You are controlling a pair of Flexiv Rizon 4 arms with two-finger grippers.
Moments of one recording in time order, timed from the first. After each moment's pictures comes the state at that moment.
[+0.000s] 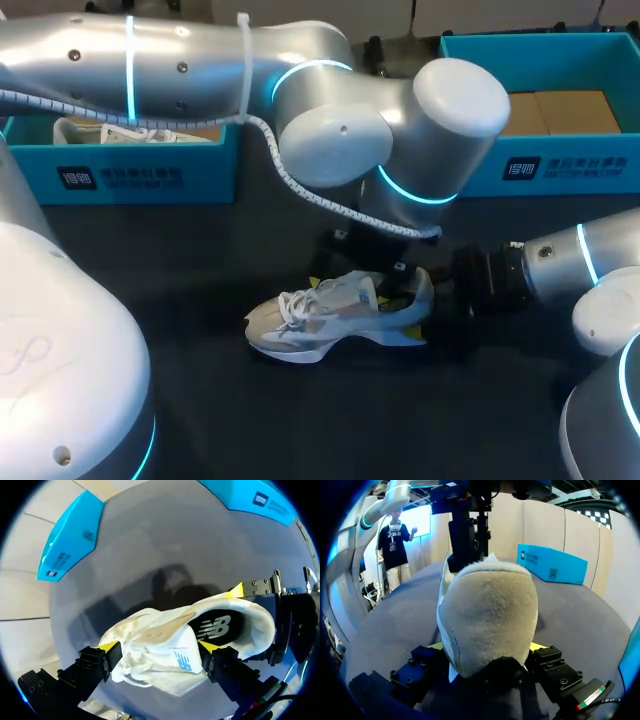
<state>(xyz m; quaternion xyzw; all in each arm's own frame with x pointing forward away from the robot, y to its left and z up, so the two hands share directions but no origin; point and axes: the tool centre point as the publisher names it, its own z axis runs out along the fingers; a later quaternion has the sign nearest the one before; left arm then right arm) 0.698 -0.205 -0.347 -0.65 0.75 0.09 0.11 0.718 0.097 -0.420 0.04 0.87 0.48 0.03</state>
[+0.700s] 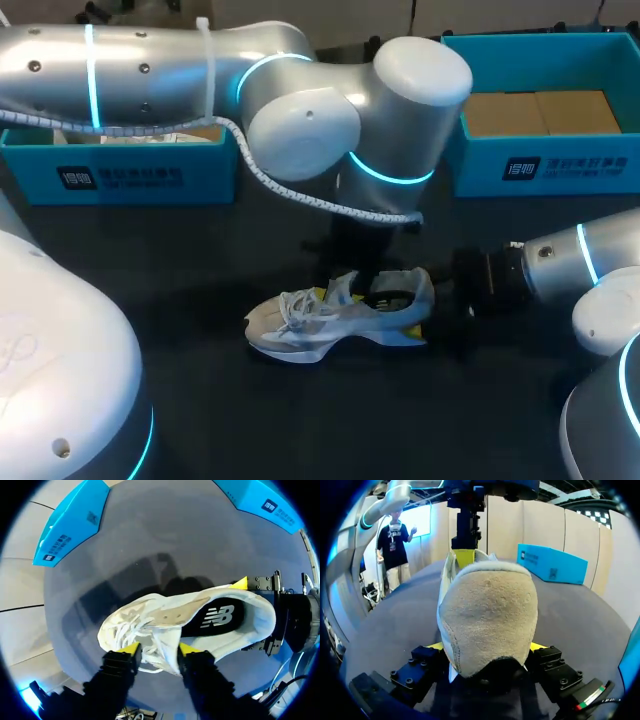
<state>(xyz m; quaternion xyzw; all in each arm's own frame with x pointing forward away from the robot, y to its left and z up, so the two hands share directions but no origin) 0.683 -0.192 -0.340 -0.67 0.73 0.10 0.05 0.718 0.097 -0.420 0.04 0.87 0.48 0.03</state>
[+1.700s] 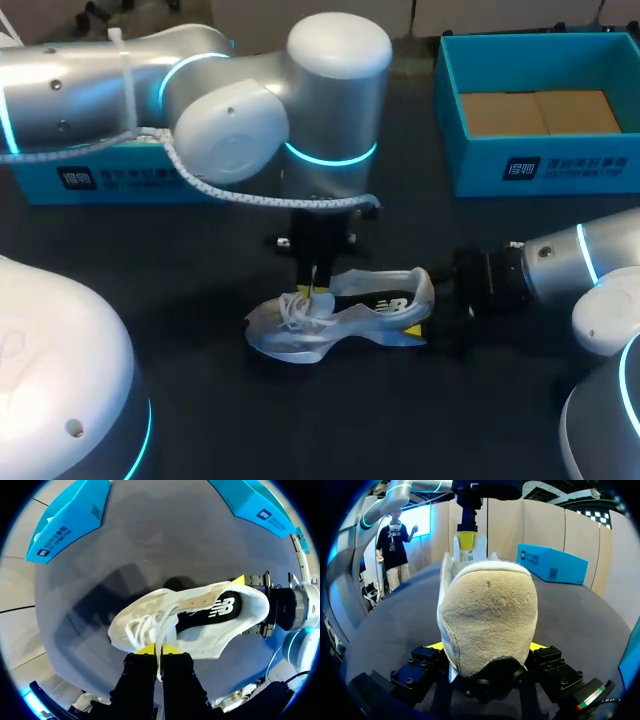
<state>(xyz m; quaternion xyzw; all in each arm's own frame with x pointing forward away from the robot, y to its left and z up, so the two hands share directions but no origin) 0.678 -0.156 -0.318 -0.67 0.74 0.06 0.00 0.718 0.097 -0.420 0.04 0.87 0.48 0.03</state>
